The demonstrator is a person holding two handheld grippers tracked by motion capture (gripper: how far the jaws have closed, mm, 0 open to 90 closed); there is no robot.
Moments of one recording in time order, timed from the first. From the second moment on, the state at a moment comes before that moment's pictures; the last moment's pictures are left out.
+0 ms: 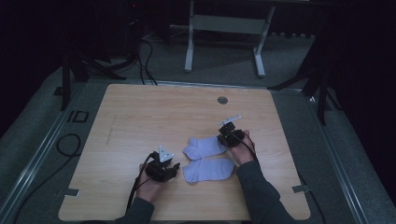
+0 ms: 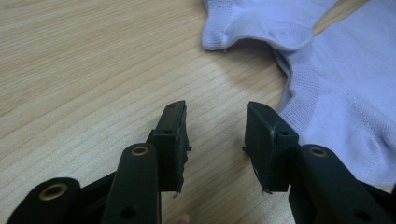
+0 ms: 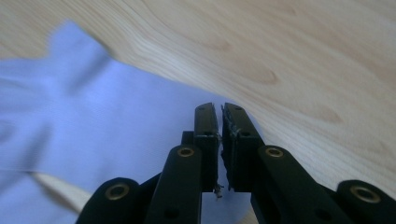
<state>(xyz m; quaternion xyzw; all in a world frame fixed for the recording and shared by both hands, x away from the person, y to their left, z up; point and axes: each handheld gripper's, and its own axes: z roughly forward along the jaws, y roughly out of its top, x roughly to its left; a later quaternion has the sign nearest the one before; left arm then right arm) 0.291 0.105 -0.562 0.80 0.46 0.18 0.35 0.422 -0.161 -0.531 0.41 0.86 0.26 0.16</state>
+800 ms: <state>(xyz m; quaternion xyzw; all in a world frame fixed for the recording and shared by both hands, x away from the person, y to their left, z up) 0.291 0.105 -0.562 0.80 0.46 0.18 0.35 0.427 -0.207 -0.544 0.50 0.81 0.27 0.16</state>
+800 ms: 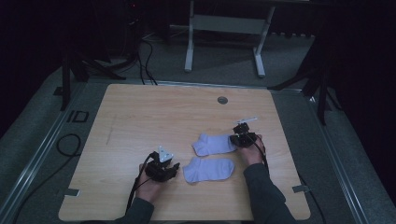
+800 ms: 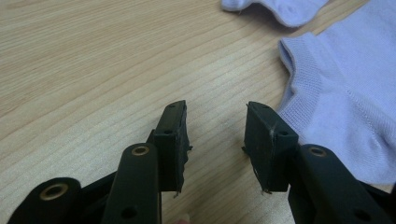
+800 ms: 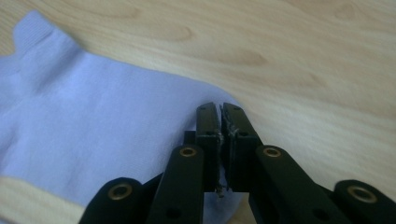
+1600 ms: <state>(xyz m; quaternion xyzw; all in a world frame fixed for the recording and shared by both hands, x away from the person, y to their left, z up) 0.291 0.104 -0.563 0.80 0.45 0.18 0.35 0.387 -0.209 -0.520 0.39 0.86 0.30 0.16</state>
